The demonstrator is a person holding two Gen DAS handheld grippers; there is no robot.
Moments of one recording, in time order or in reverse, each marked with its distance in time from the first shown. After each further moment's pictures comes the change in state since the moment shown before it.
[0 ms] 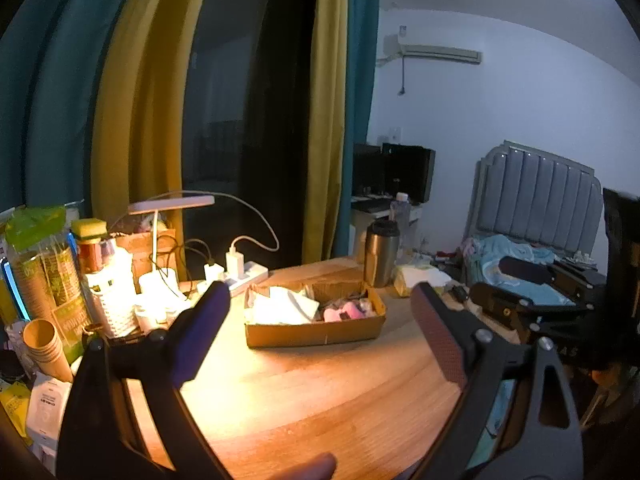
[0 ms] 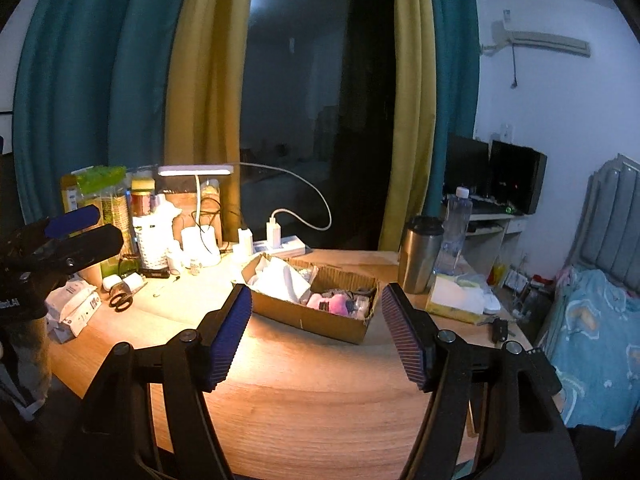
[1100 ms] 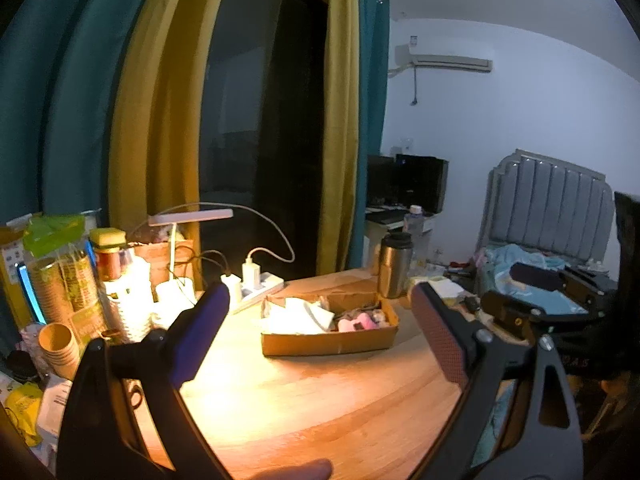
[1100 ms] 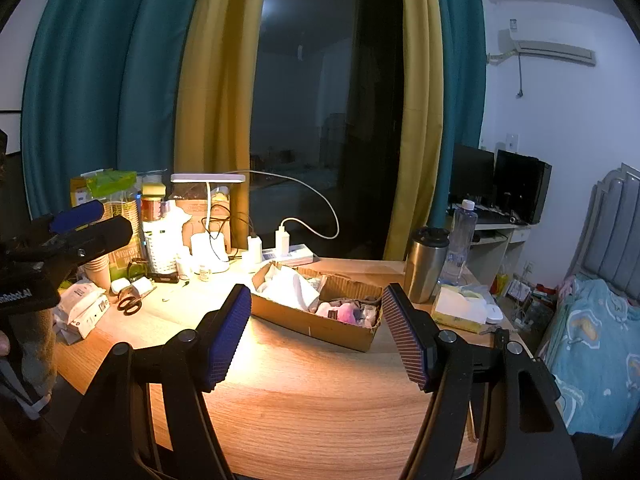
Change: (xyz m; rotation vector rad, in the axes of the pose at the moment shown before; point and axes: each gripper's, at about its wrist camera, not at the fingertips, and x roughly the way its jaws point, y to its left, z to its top) left arm -0.011 -0.004 0.005 -0.001 -0.043 0.065; right arm -0.009 0.010 0.006 -0.018 -0.018 0.017
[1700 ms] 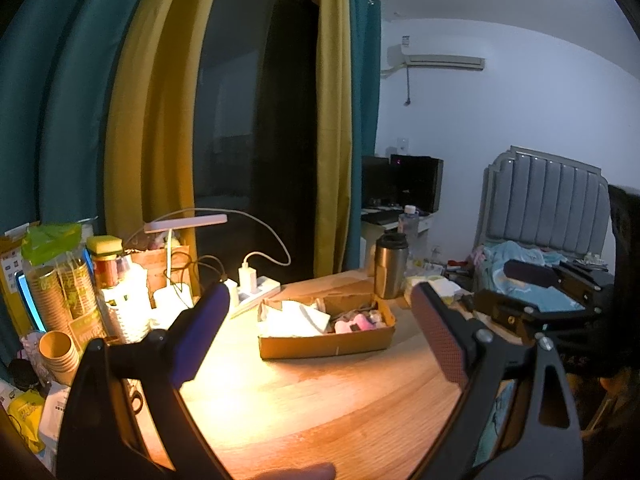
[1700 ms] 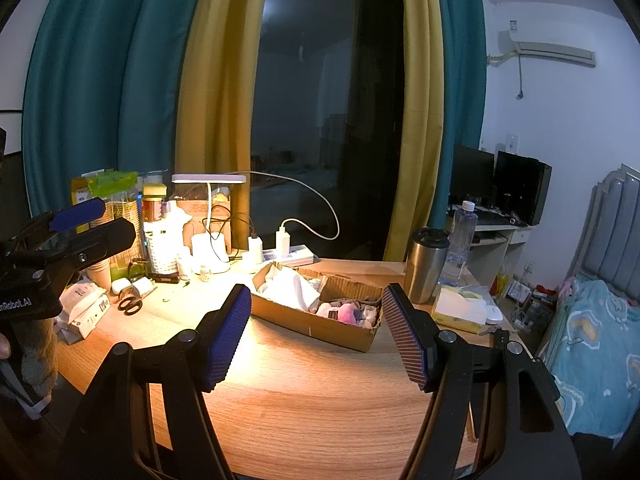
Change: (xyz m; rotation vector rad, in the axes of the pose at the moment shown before) left arm -0.003 -0.007 0.003 0.023 -0.010 -0.011; right arm -0.001 0.001 0.000 0.000 0.000 0.000
